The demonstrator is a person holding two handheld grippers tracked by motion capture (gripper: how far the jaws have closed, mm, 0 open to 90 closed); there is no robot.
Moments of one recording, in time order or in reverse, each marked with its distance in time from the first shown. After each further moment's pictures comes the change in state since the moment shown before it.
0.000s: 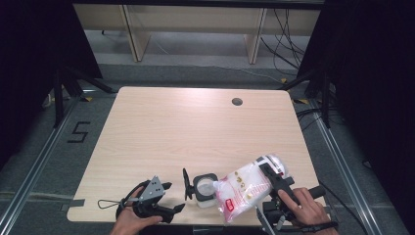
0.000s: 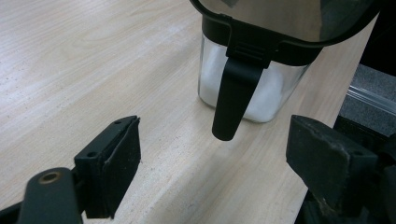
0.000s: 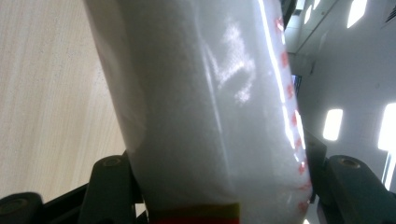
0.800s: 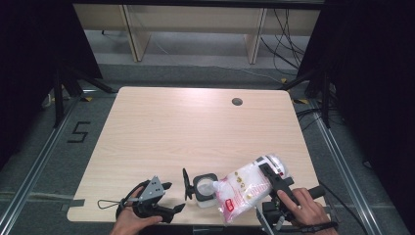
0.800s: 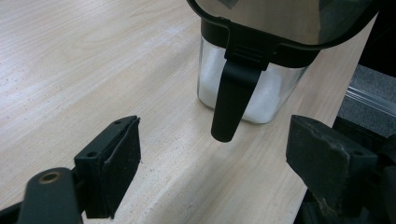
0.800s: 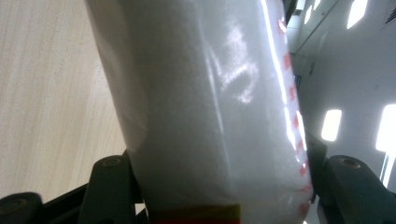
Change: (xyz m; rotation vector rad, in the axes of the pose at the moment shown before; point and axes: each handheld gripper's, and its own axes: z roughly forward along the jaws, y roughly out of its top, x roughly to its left) left arm 0.000 0.000 0.000 0.000 -0.001 -0.003; right arm 0.000 0.001 0.000 0.004 0.001 -0.014
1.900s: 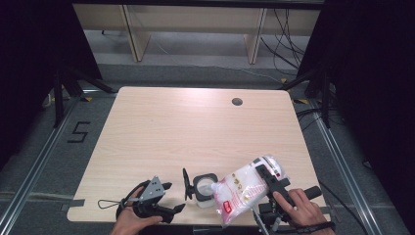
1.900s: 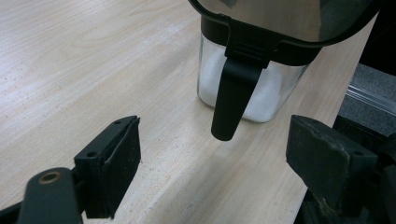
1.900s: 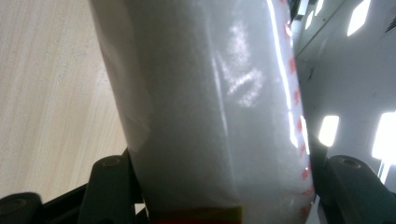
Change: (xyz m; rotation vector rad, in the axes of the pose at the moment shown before) left arm 0.000 0.000 0.000 0.000 -0.001 0.001; right arm 0.007 0.006 0.003 -0.007 -0.020 -0.011
